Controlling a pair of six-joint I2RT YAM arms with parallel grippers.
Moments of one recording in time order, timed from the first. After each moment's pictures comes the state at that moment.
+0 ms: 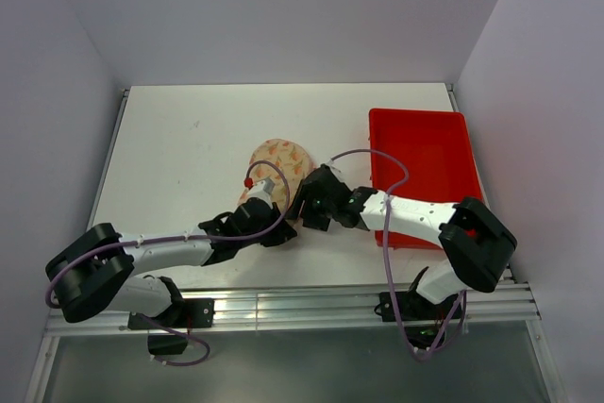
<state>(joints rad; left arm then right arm) -0.96 1.33 0.50 0.20 -0.07 -1.00 0.85 1.48 0.81 -0.21 0.03 1.14</state>
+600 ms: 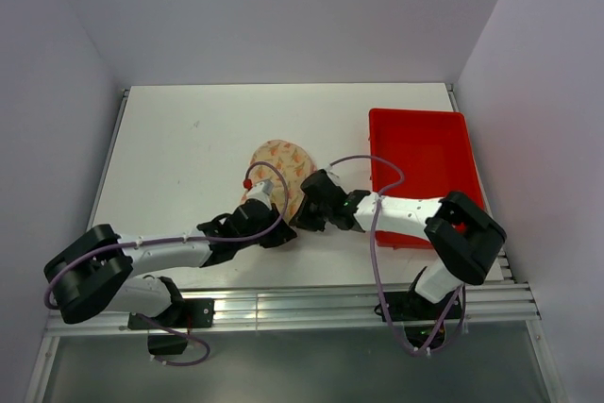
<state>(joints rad) -0.96 1.32 0.49 0.22 -0.05 -1.01 0.86 1.55 0.79 -0.13 0.02 1.20</state>
